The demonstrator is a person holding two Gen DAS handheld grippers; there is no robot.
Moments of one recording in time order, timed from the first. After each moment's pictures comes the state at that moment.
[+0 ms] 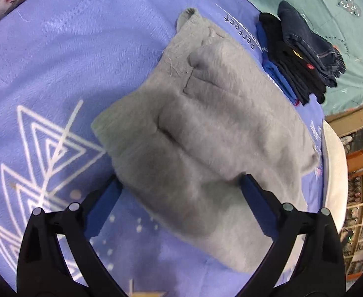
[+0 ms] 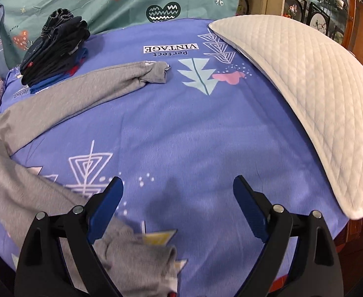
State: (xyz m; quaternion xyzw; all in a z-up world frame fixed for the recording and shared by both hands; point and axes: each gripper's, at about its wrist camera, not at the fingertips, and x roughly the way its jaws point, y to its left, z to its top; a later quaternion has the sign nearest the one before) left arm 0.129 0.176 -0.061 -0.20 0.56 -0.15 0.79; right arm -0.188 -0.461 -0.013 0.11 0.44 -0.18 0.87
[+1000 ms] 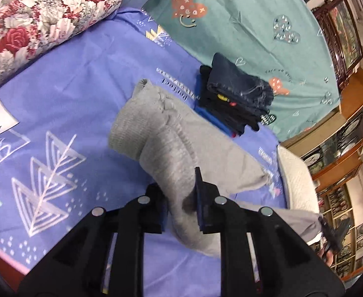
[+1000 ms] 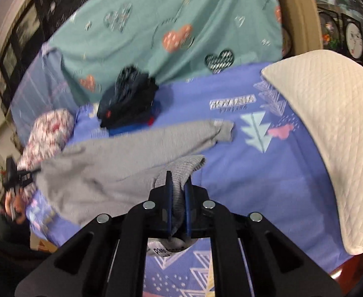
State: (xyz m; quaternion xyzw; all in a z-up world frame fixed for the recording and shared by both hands) left arm 0.027 0.179 0.074 -0.24 0.44 -0.20 0.84; right arm -0.202 -0.476 0.113 0.20 0.32 -0.04 0.93
